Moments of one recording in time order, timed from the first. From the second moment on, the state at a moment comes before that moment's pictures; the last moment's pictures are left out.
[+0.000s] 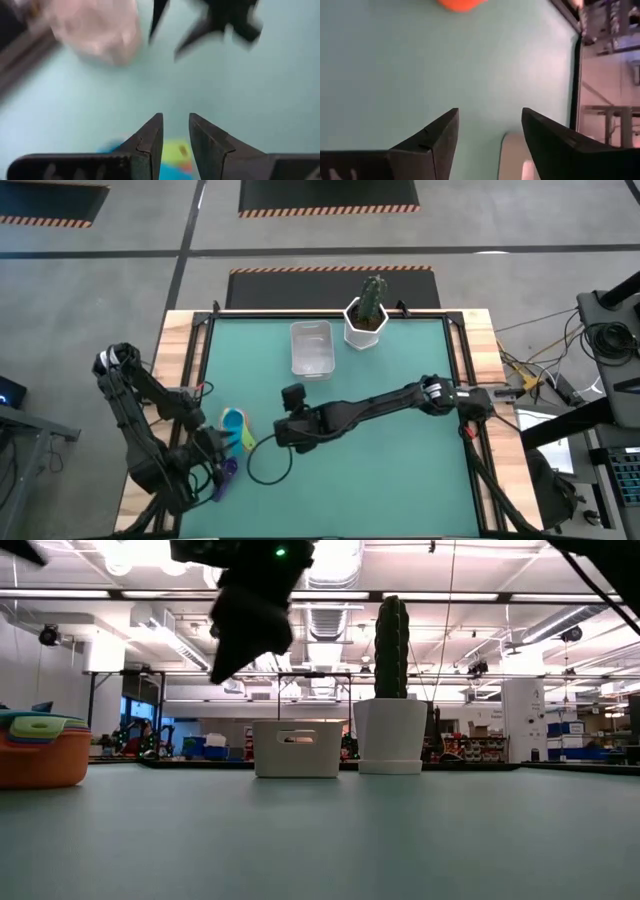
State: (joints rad) left arm -1.08 1.42 1.14 -1.41 -0.89 -1.59; right arm 0.23 2.32 2.16 -0.81 0.54 -0.33
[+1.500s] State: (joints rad) left arm -1.06 1.63 0.93 -1.17 -0.50 -1.60; right arm 0.29 1.58 0.98 0.10 0.31 -0.31
